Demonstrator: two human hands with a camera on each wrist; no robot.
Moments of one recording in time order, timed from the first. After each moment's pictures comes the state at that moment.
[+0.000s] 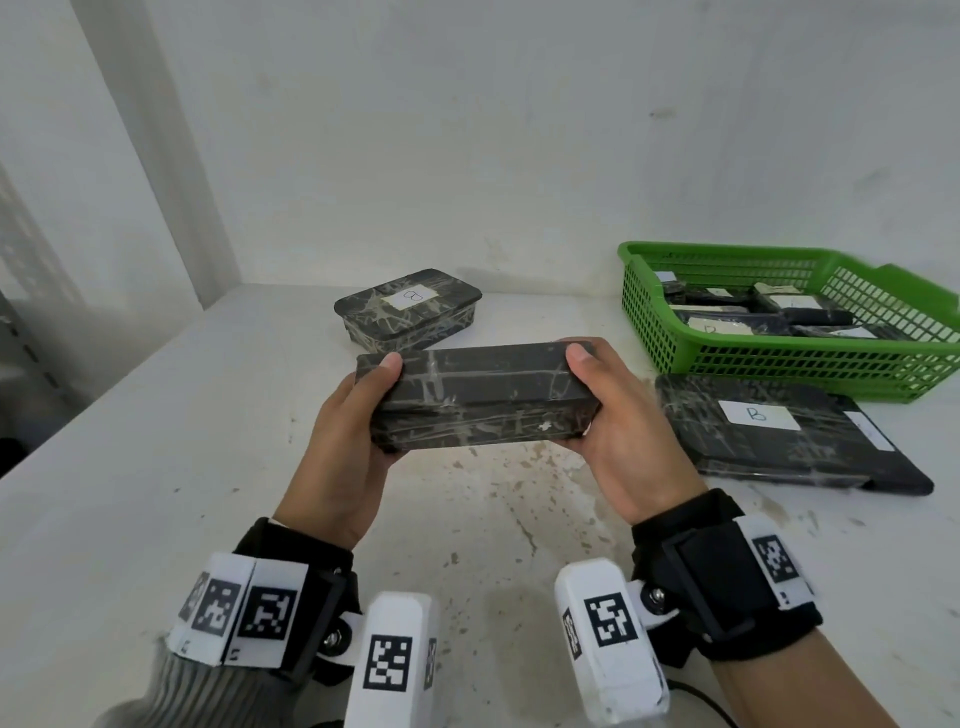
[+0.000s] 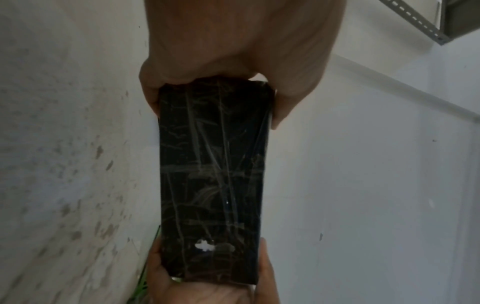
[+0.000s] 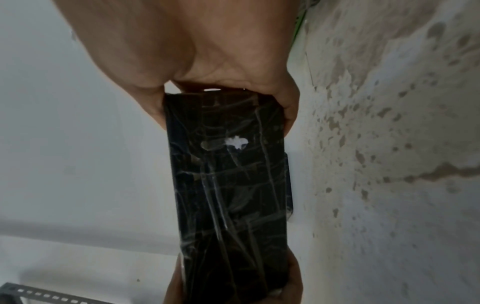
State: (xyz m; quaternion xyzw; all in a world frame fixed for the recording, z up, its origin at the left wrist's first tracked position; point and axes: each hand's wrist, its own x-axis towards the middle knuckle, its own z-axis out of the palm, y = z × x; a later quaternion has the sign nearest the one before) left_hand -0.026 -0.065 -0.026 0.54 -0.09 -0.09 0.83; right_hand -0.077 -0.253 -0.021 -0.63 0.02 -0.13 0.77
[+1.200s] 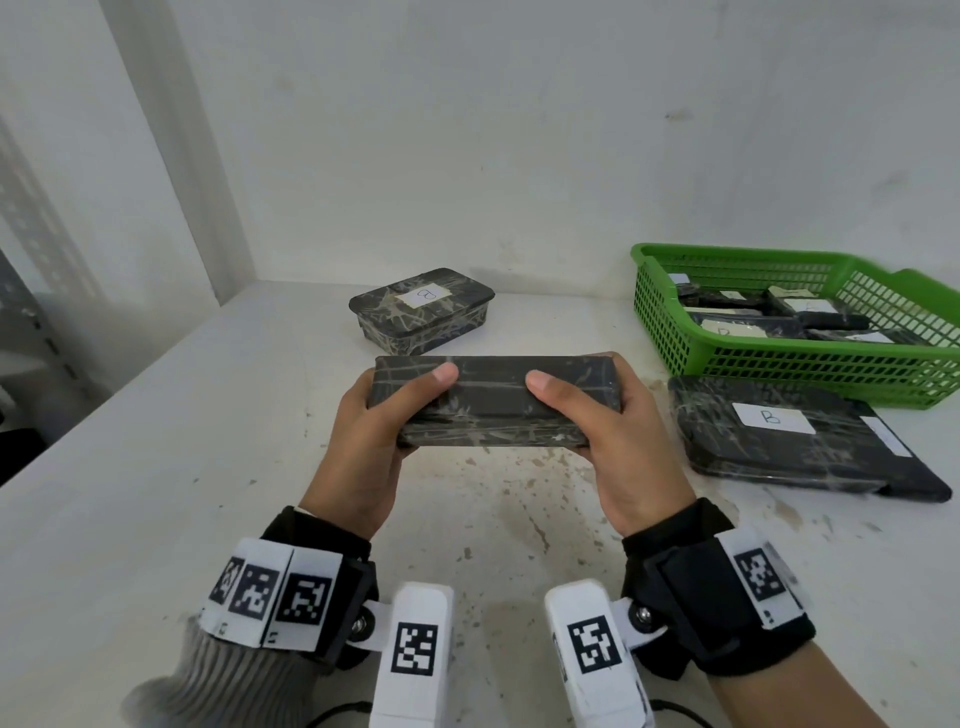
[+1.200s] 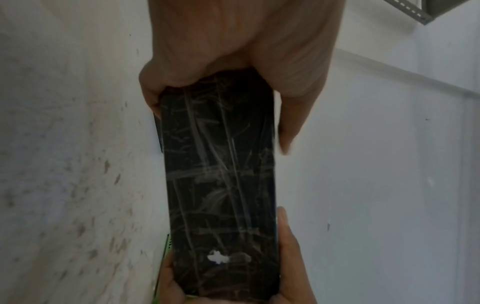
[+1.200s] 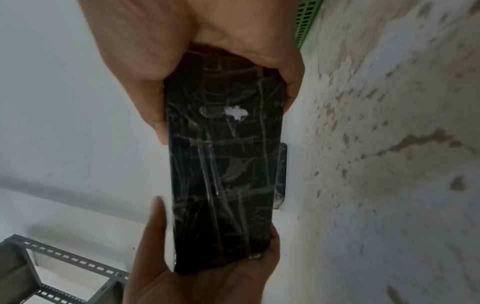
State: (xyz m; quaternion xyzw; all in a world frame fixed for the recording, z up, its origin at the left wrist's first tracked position) left_hand -0.024 -0.065 -0.030 0.57 -0.08 -0.08 0.81; right_hand -0.080 -0.236 -0.028 -0.60 0.06 -0.19 0.77
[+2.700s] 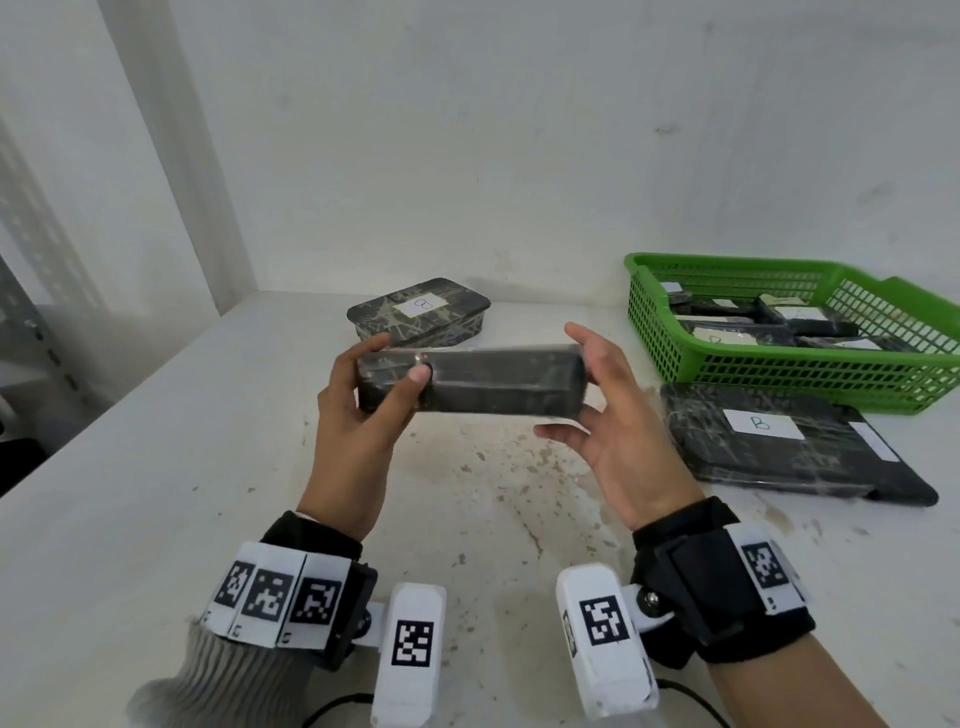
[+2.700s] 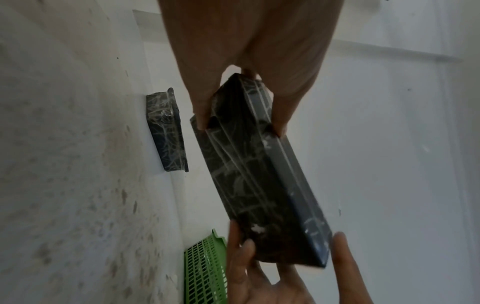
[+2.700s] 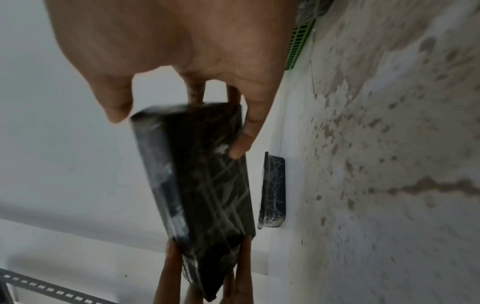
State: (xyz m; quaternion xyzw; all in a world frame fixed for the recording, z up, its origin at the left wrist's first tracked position) left_hand -0.017 -0.061 -0.039 0.61 -0.11 0.05 0.79; right_hand -0.082 -0.247 -0.016 -0.58 0.03 -0.14 0.80
